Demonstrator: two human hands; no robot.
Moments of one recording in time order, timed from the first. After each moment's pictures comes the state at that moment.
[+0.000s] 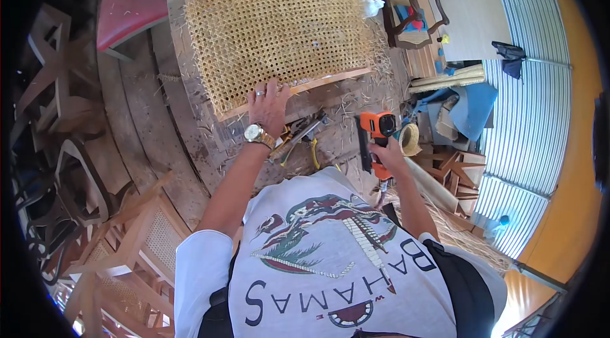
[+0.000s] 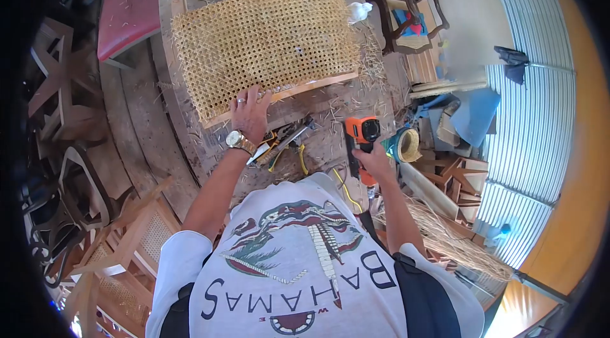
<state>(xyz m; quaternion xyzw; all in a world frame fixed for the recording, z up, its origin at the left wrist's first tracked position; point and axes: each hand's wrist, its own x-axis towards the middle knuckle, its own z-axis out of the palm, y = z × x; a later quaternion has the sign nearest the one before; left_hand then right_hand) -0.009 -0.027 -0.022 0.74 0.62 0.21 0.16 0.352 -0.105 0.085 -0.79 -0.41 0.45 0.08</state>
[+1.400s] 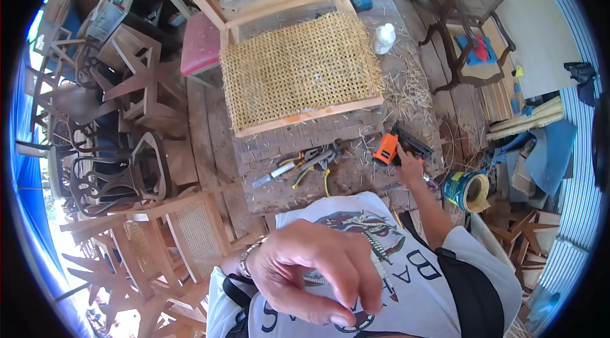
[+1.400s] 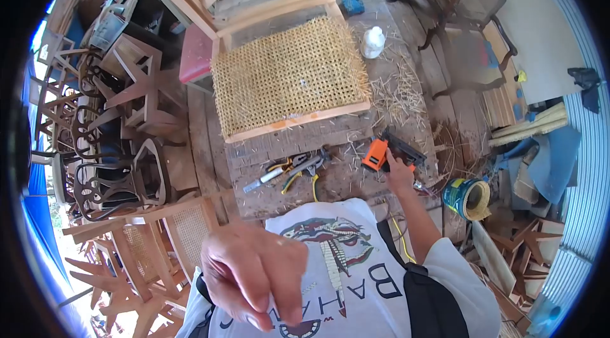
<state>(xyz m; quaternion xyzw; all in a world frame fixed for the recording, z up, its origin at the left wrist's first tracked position) 0.158 -0.109 0.326 0.40 0.02 0.57 0.72 0.494 -0.061 -0.053 -0.64 -0.73 0.24 -0.08</state>
